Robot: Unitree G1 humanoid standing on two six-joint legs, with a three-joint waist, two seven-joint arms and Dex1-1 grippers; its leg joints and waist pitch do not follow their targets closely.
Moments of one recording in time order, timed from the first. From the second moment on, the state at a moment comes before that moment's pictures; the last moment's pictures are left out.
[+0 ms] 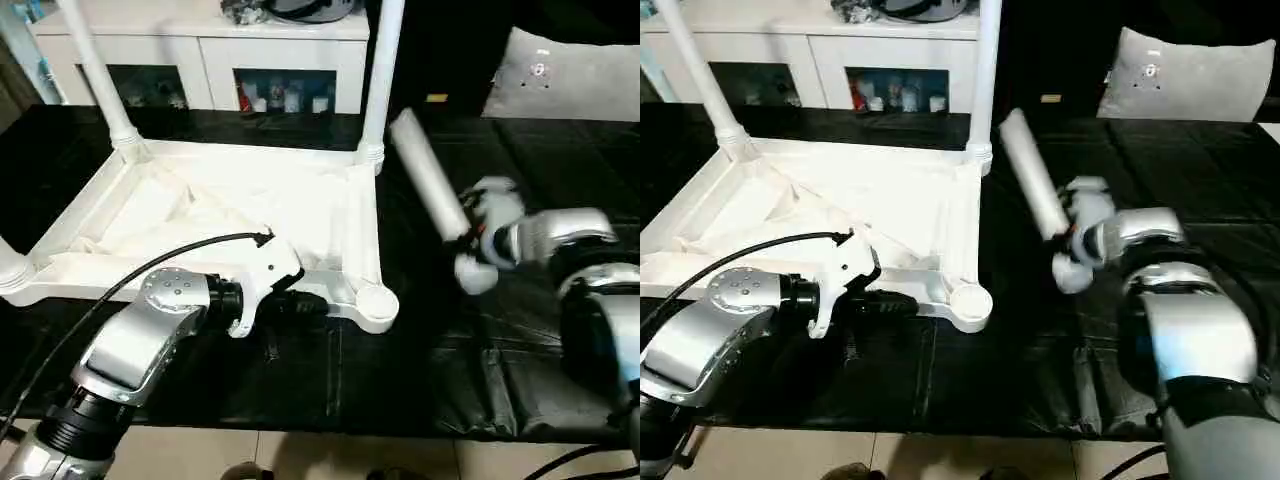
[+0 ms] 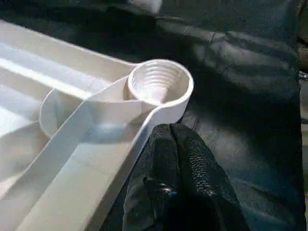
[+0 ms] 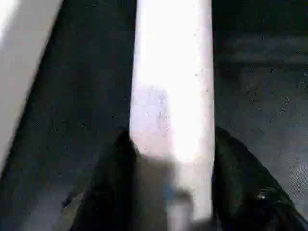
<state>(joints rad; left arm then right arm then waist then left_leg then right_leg) -0.37 0.48 -0.29 -0.15 -0.20 0.61 -0.97 -1.07 -0.44 -0.24 1.27 0.12 0.62 0.39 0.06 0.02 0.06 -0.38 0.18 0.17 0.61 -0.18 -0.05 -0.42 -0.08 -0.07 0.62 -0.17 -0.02</state>
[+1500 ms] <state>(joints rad) -0.70 0.04 0.13 -0.03 -0.75 0.80 -0.60 -0.38 -0.27 -0.14 -0.04 0.73 0.71 0.90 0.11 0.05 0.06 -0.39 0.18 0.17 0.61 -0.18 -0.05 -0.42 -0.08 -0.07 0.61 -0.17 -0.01</state>
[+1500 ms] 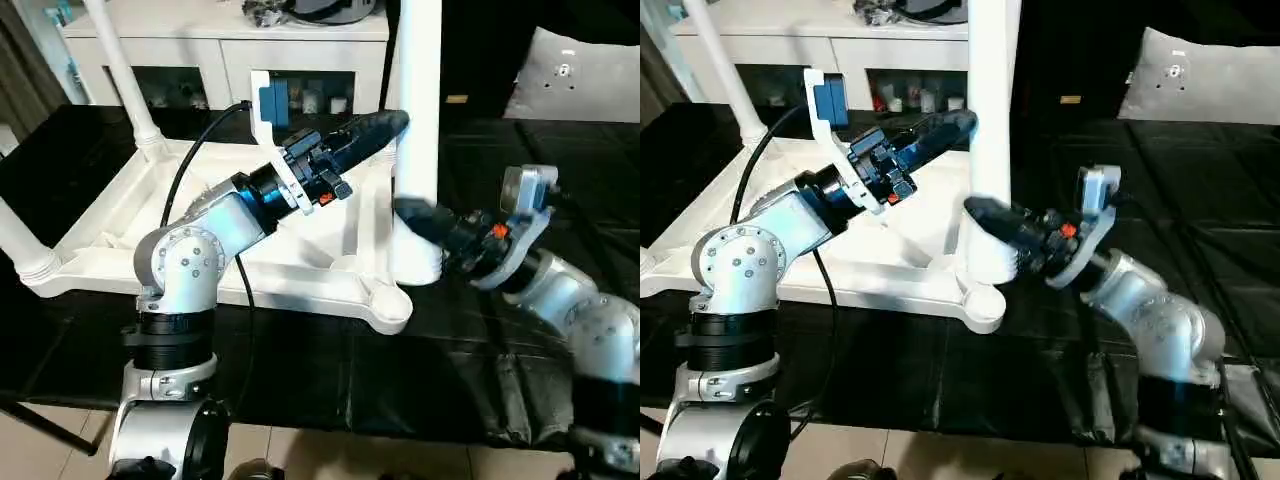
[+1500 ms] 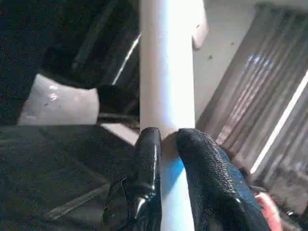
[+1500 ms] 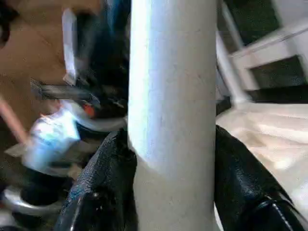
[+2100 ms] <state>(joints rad) -0.64 0.13 -0.06 -0.01 -0.46 0.53 -0.61 -0.36 -0.20 -0.01 0.06 0.37 0.32 0.69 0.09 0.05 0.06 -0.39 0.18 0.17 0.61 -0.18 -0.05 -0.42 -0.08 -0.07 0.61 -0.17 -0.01</state>
